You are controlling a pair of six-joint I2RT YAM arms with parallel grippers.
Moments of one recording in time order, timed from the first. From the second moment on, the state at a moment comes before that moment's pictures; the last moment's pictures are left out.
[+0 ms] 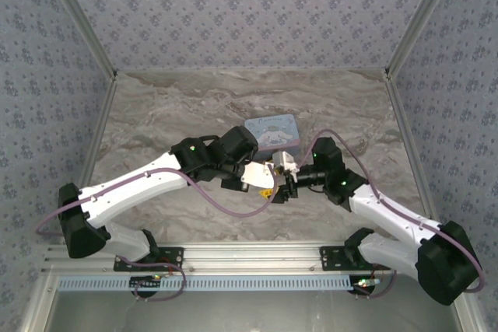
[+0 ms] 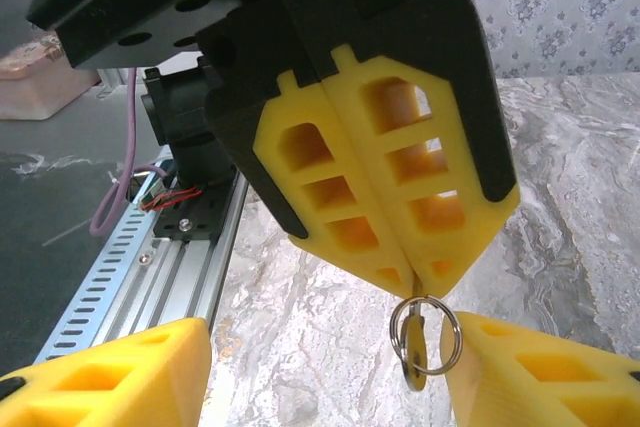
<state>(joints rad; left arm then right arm) -1.08 1.39 1.35 -0.92 -0.04 0.82 0.61 1.02 0.53 0.14 -0.96 -0.30</state>
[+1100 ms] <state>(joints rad) -1.08 1.39 1.32 -0.92 -0.05 0.82 0.64 1.01 0.49 0.17 -0.91 -0.28</state>
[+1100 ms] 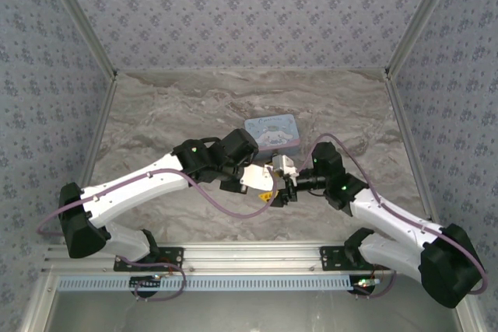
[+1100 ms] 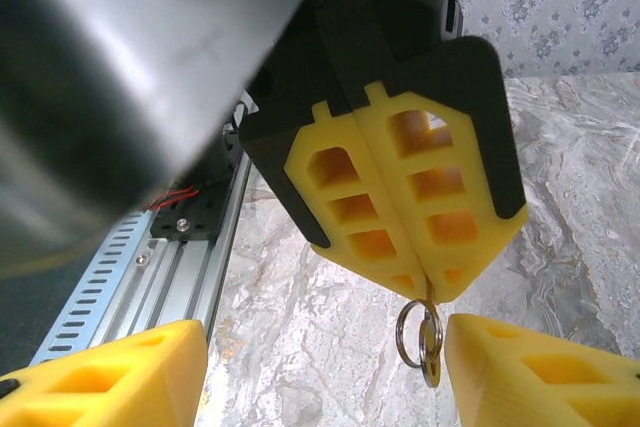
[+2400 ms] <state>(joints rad) -1.08 1.39 1.31 -0.92 -0.06 0.82 0.69 0.91 0.44 0.17 -0.65 -0.33</state>
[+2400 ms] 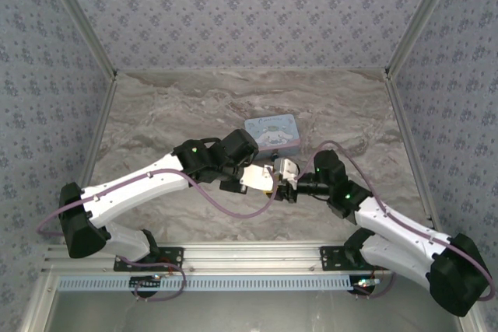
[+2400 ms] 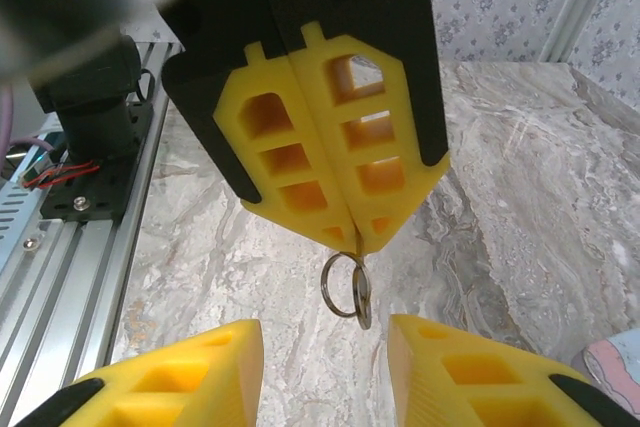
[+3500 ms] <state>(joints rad) -1.08 1.39 1.31 -0.92 -0.07 0.82 0.68 0.96 0.44 0.31 -0.65 -0.26</state>
